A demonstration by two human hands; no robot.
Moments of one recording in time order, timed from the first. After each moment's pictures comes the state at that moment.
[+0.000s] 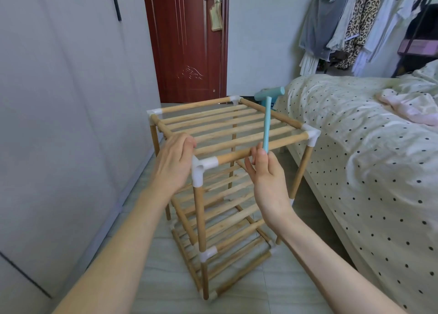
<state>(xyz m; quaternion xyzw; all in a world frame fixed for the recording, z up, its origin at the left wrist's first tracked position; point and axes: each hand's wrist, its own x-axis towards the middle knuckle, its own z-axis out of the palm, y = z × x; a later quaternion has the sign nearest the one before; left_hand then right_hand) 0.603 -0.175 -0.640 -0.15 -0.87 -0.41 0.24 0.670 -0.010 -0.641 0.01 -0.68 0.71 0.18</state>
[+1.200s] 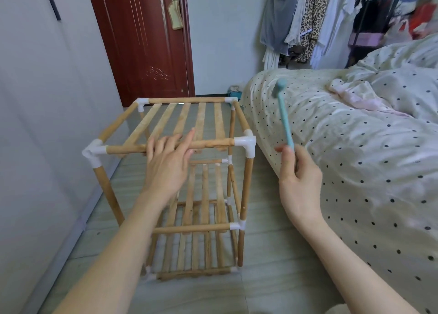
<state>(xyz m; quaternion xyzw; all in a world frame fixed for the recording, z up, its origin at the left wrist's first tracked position) 0.580 -0.105 -0.660 -0.21 -0.92 -0.12 0.30 0.695 0.101 -0.647 -0.08 -0.76 0.47 0.44</state>
